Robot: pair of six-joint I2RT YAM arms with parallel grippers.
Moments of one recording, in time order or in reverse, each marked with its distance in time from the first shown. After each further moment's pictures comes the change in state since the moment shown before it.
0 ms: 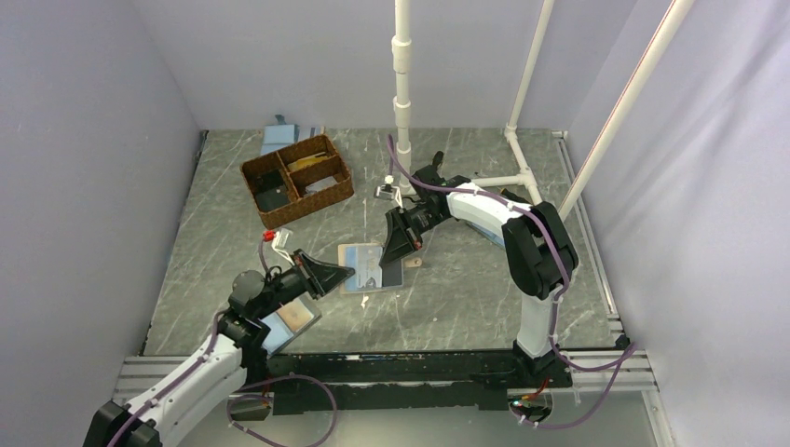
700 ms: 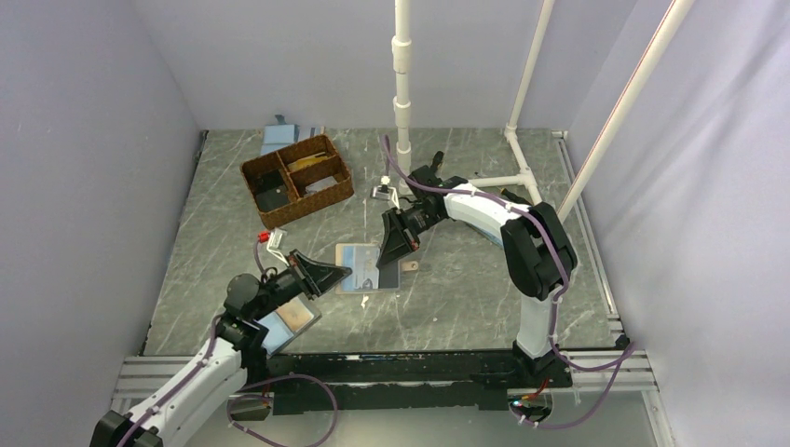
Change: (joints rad) left arm 0.046 -0.027 -0.022 0.048 0.046 -0.063; right arm 0.026 0.000 0.006 0.022 -0.009 0.014
